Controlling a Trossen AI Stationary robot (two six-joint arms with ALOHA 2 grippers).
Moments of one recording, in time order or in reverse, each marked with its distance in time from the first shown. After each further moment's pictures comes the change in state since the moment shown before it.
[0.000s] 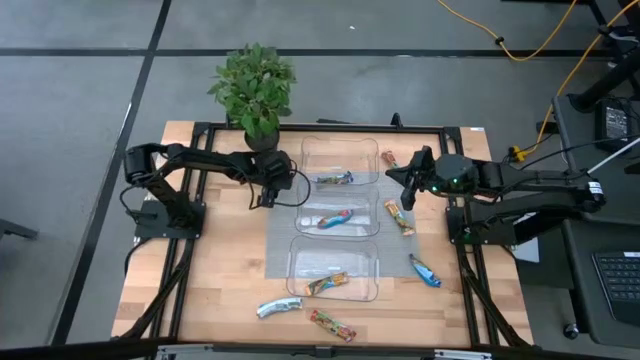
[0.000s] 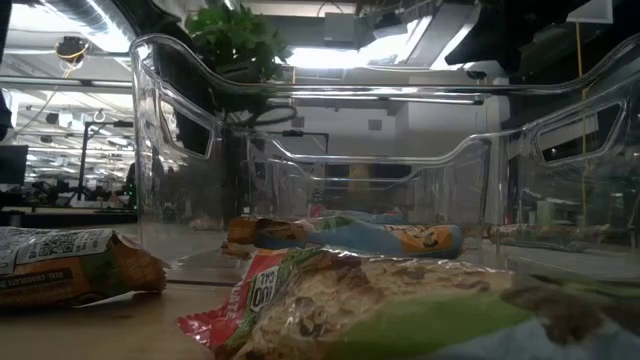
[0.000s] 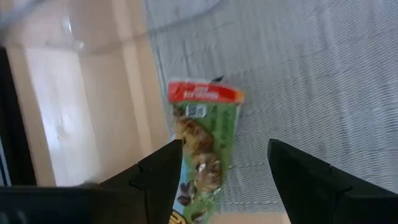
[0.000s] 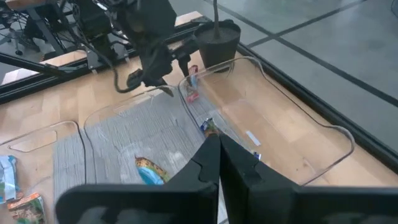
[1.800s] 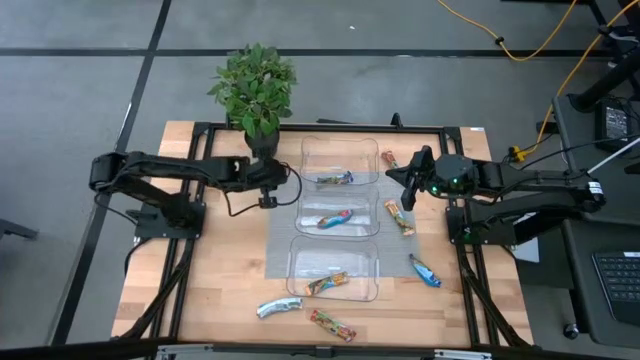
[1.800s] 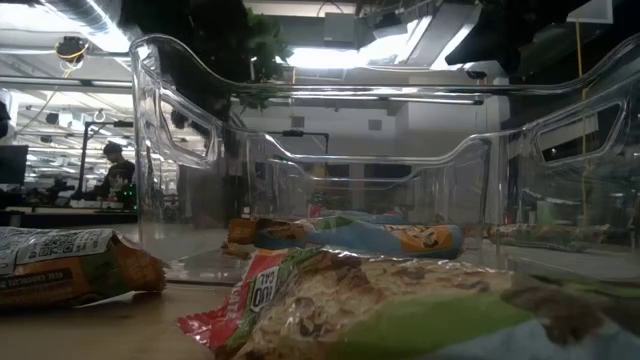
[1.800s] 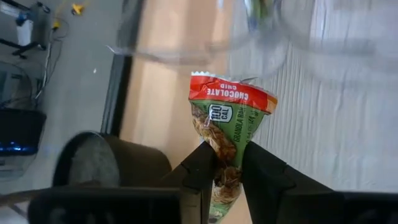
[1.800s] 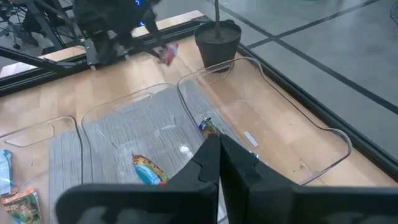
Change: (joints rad) left arm -0.198 -0.287 0.063 -0.176 -0.262 -0.392; right arm 0.000 0.000 0.000 -0.002 0.000 -0.031
